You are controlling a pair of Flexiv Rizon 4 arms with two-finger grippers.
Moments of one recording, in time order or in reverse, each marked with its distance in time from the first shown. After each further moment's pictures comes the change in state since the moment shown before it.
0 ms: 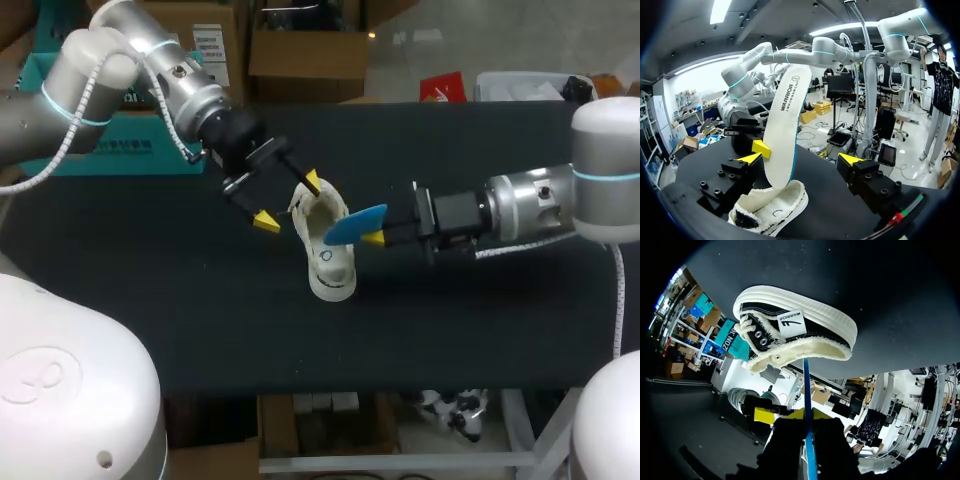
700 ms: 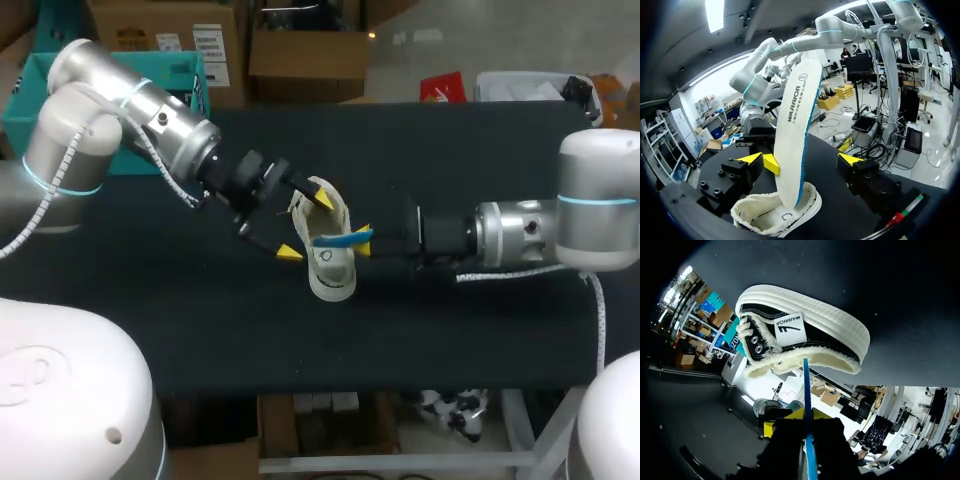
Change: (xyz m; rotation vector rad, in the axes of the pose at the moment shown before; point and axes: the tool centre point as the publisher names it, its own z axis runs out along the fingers) left arm 0.003 0.005 0.040 -0.117 -0.242 0.123; right arm -0.007 0.016 0.023 0.016 0.125 -0.079
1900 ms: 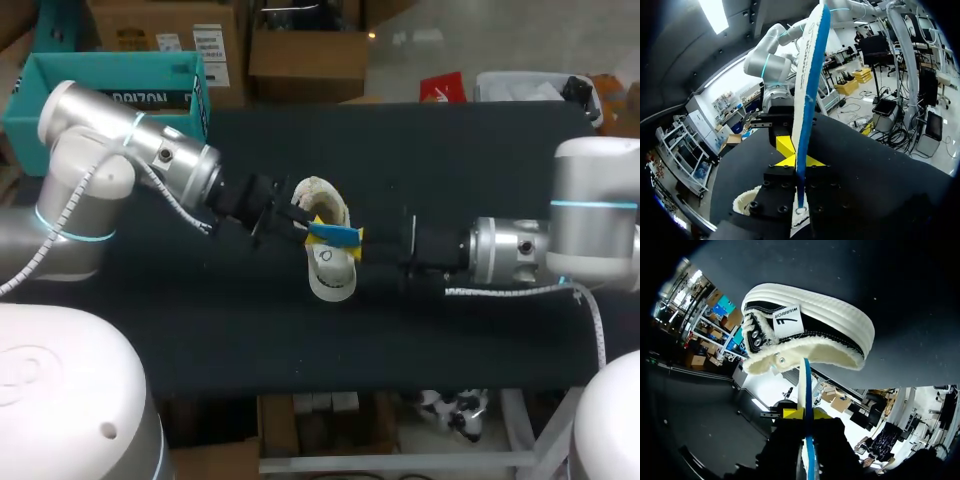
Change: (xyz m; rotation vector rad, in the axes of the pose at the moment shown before) left arm -0.013 0.030 0.018 -0.103 -0.168 0.082; right arm -0.003 -0.005 0.012 -0.057 0.101 -0.016
